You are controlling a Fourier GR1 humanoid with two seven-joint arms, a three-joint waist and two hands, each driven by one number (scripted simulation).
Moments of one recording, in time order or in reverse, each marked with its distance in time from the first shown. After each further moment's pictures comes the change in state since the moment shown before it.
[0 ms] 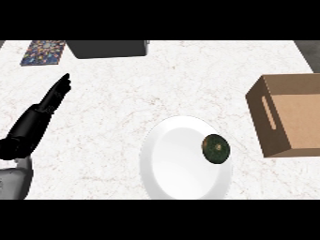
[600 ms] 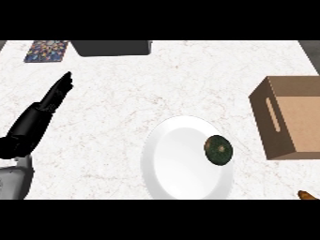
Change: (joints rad) left arm -0.011 -0.002 -0.004 -0.017 0.012 -0.018 0.021; right arm 0.152 -0.082 -0.511 -0.063 -0.702 0.078 0.092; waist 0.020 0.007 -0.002
